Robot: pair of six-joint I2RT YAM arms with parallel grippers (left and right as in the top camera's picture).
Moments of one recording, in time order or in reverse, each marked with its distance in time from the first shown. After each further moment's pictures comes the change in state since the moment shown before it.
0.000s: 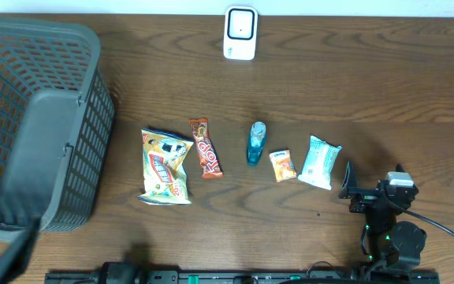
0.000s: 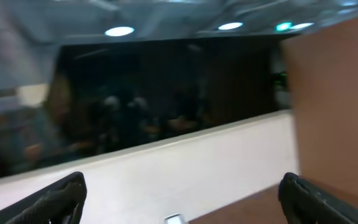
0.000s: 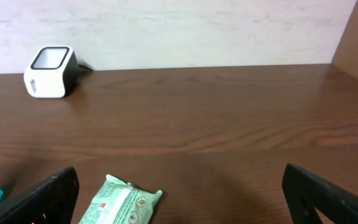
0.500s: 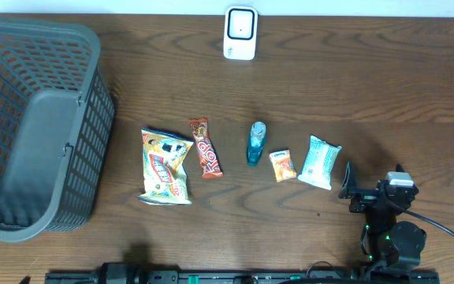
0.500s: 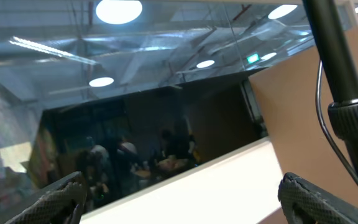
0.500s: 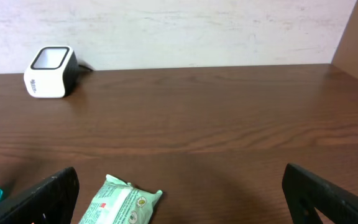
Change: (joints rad) left arm 0.045 -0.016 0.087 0.105 0.101 -0.015; right arm 0.000 0.000 0.000 0.000 0.000 0.000
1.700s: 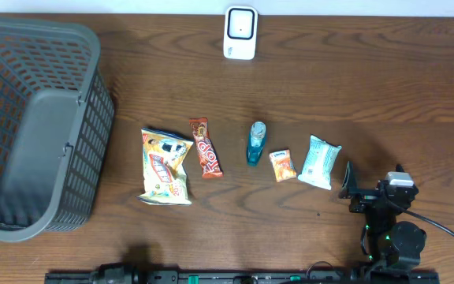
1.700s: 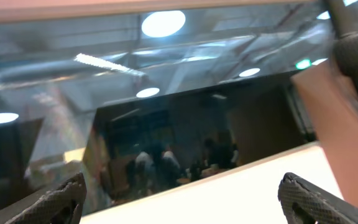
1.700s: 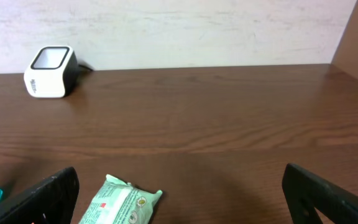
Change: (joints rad) left arm 0.085 -0.314 -0.280 0.045 -0.142 -0.004; right arm 0.000 0.000 0.000 0.001 0.000 0.000
